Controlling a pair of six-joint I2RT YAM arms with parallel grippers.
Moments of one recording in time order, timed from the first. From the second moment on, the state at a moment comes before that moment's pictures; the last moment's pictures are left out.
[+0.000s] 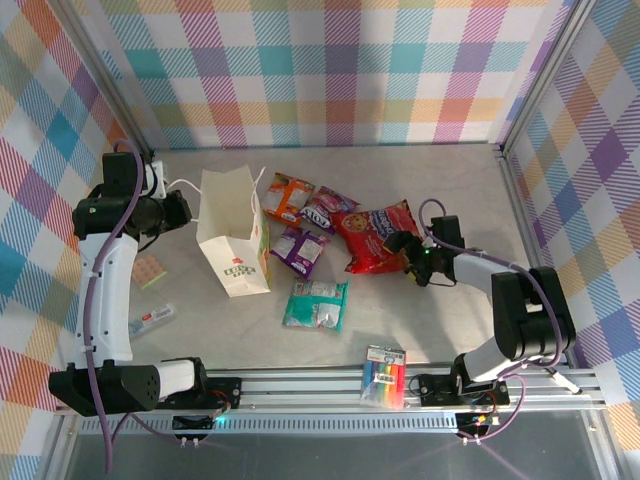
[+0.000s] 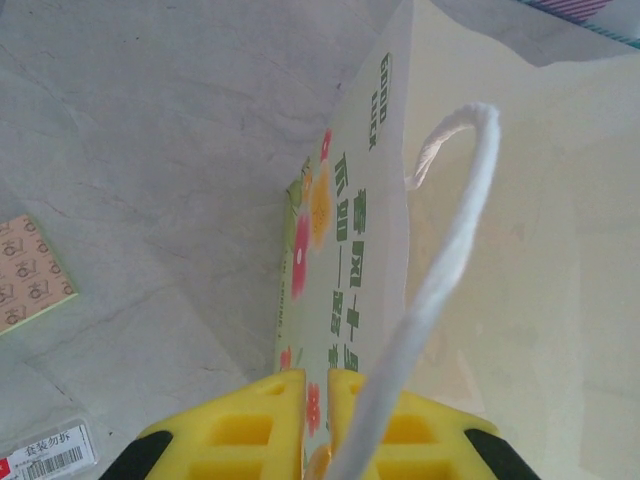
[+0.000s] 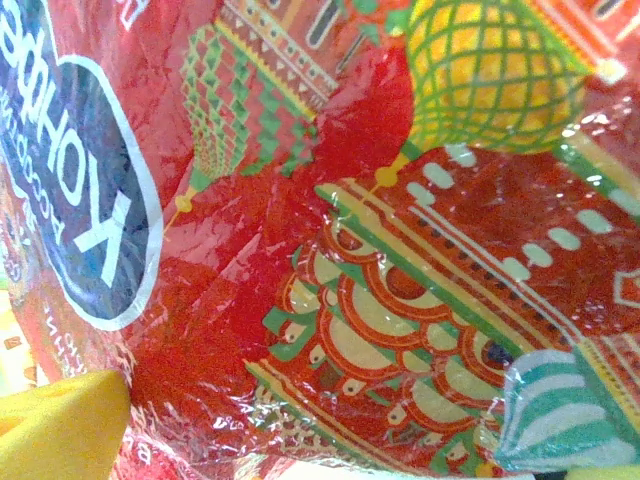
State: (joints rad) left arm 0.10 1.24 1.52 -1.18 0.16 -0.22; right arm 0.16 1.53 0.66 -0.07 -0.48 0.91
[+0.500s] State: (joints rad) left arm 0.10 1.24 1.52 -1.18 0.16 -0.21; right arm 0.18 1.61 0.71 -0.06 -0.42 1.04
